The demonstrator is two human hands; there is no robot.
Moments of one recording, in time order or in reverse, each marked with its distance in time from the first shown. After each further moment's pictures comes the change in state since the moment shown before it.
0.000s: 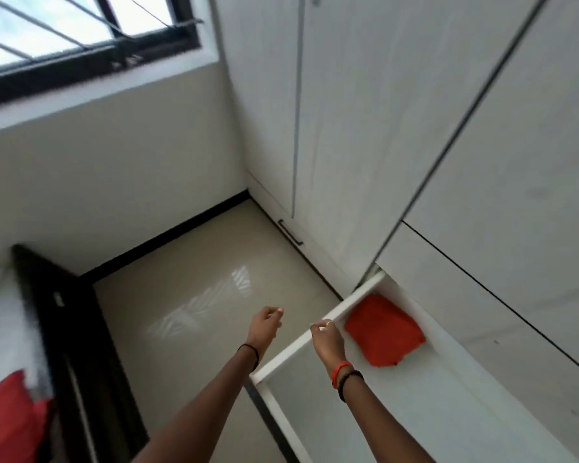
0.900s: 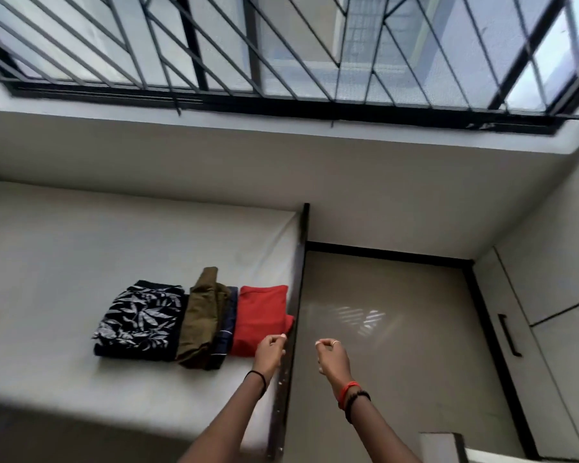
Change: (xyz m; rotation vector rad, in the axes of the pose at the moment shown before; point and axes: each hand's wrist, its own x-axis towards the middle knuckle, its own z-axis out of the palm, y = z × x) left_hand -0.195 -0.216 -0.433 -0.601 0.644 -0.179; right_hand -0.292 -0.033 0.402 -0.413 -0.558 -0.312
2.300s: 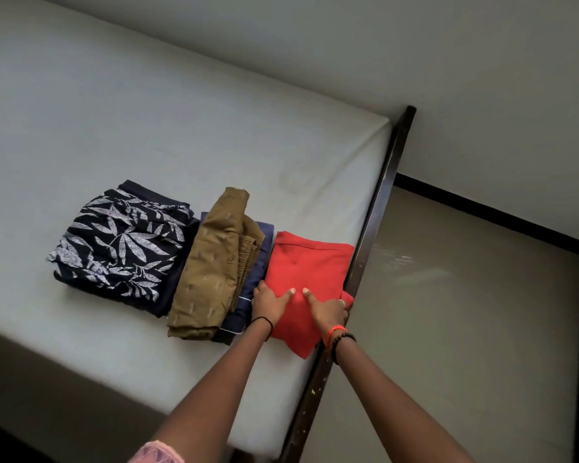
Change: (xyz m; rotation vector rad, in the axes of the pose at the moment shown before) left_hand 0.303 -0.085 -0.066 0.317 0.205 -0.214; right_hand 0.250 0.025 0.231 -0.349 -0.033 0.305
